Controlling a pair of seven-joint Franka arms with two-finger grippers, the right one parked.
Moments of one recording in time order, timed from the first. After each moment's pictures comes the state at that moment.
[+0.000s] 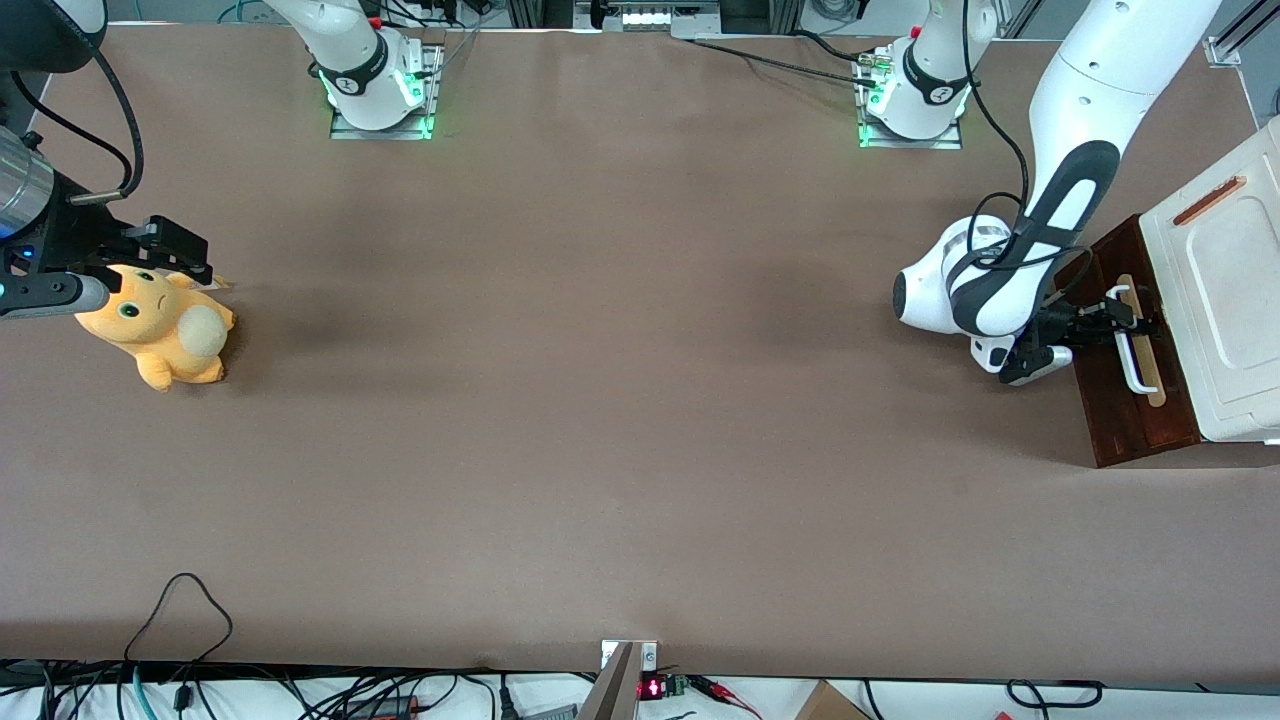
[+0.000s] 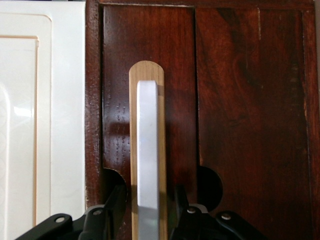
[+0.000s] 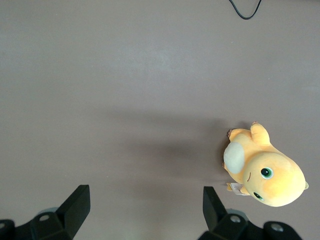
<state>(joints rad) 0.14 0.54 -0.27 -2.21 1.60 1.51 -1.17</state>
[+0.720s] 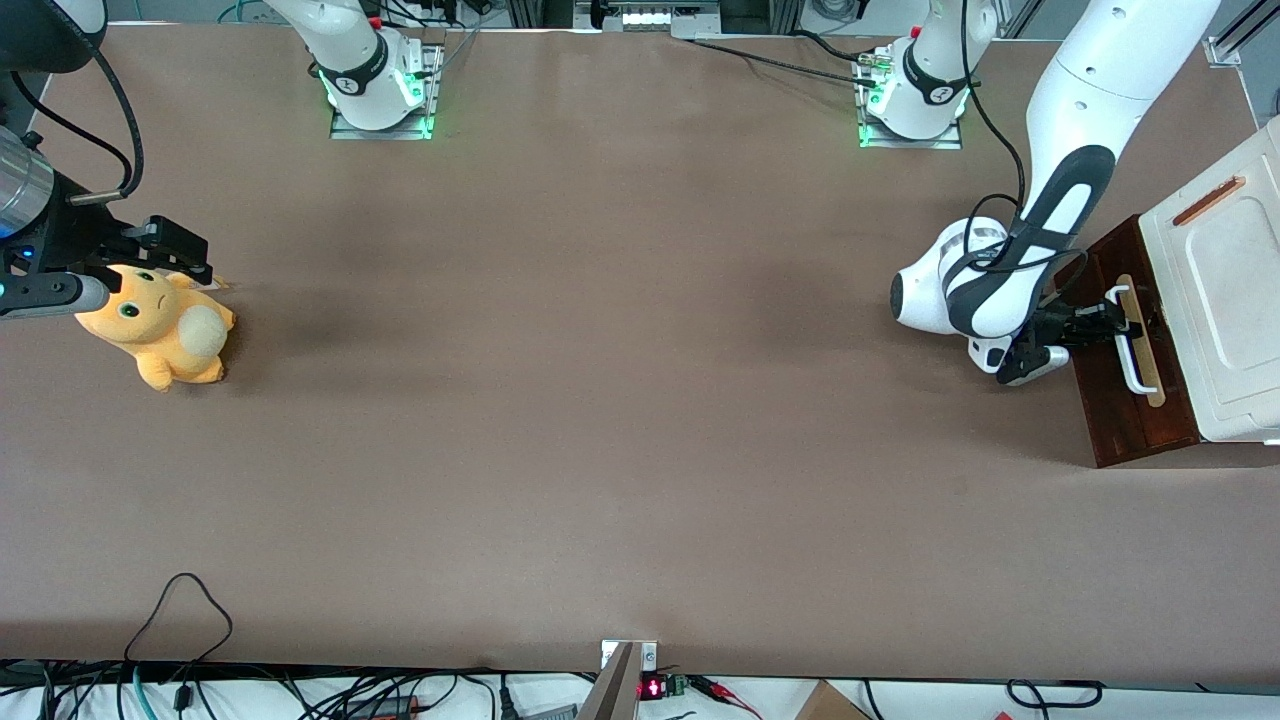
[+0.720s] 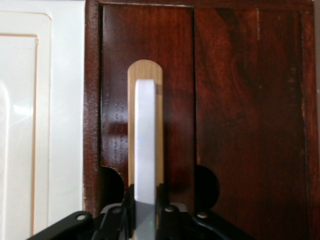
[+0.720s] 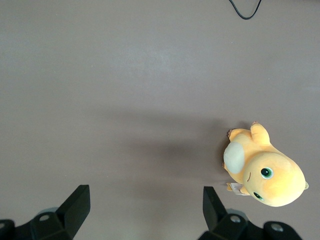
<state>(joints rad) 0.13 0.55 -0.28 -2.21 1.61 1.50 -1.19</state>
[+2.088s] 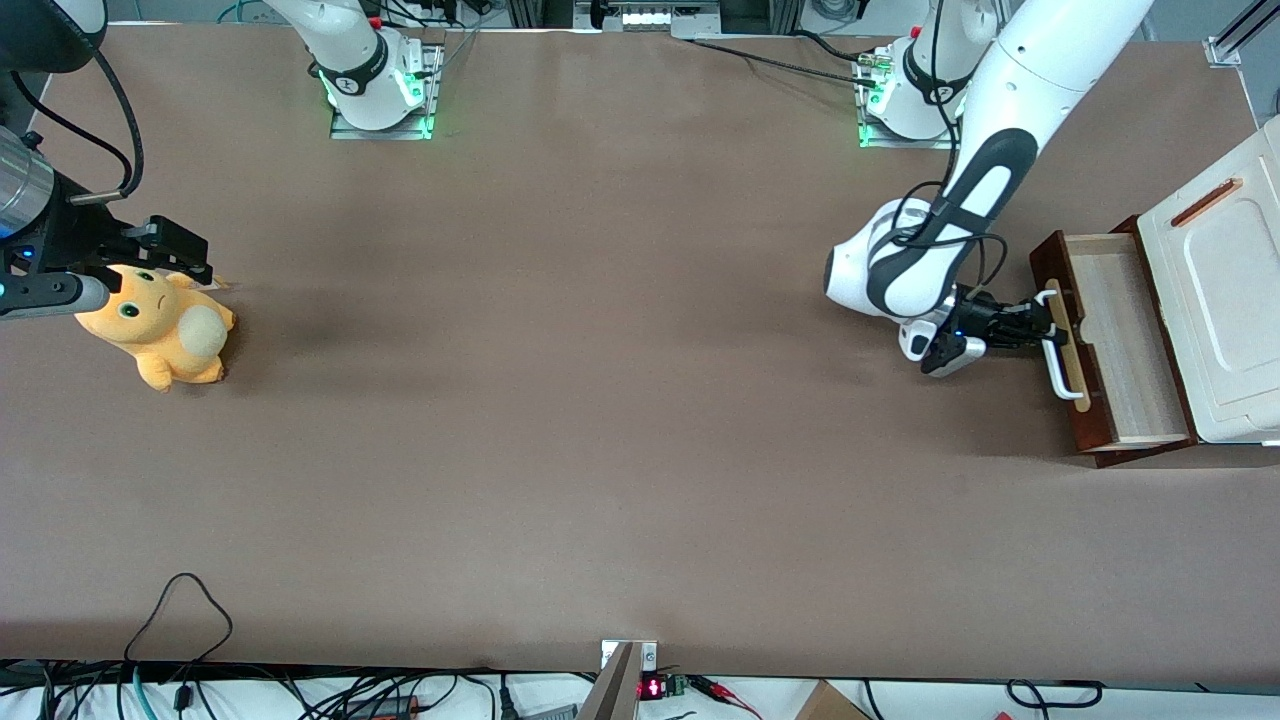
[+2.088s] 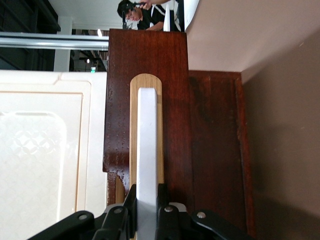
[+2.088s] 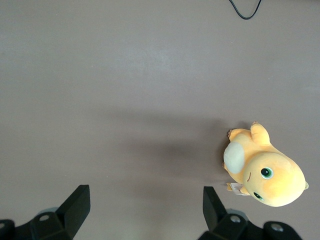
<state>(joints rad) -0.01 0.54 -0.37 -2.21 1.54 1.46 -1.19</state>
